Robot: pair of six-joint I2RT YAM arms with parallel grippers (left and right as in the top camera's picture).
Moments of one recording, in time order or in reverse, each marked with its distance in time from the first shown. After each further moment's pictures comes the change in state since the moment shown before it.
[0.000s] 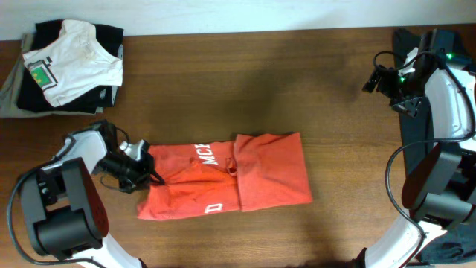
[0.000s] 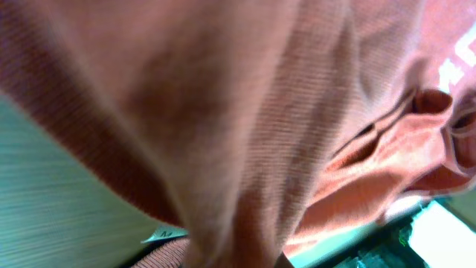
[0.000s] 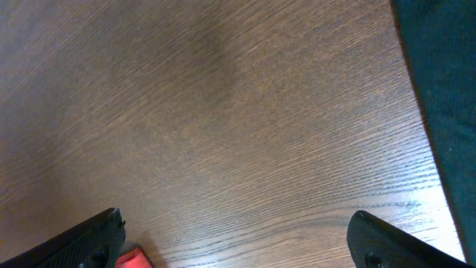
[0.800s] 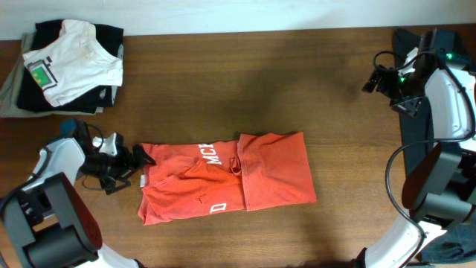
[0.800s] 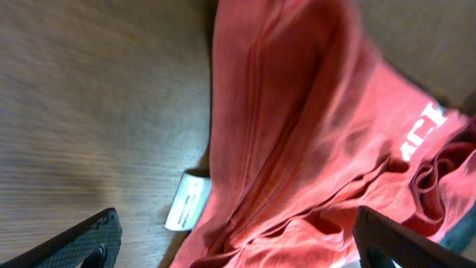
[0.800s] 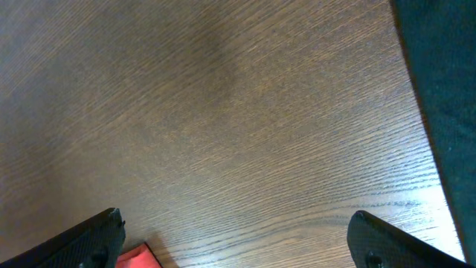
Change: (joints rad) left arm 0.138 -0.092 0.013 0.095 -0.005 -0.045; right arm 0.000 0.000 0.000 -0.001 0.000 0.000
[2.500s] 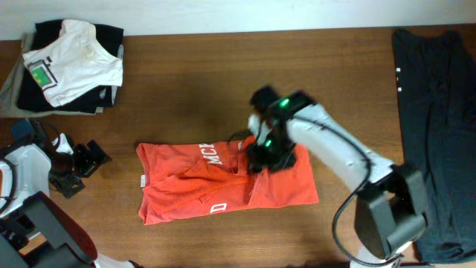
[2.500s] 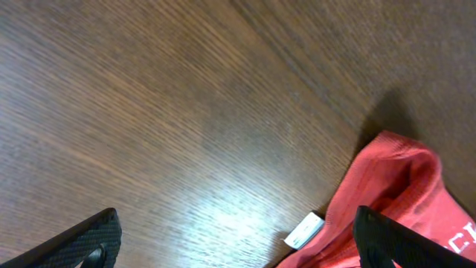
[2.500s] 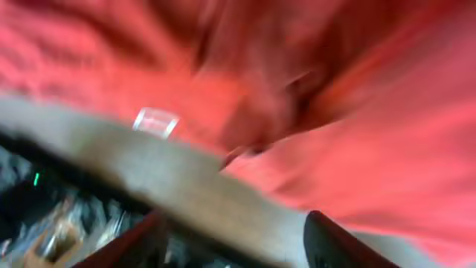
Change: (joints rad) left arm 0.187 -0.069 0.108 -0.013 -0.243 -0.132; right arm 0.808 -0.143 -0.255 -0.214 -0.142 -0.024
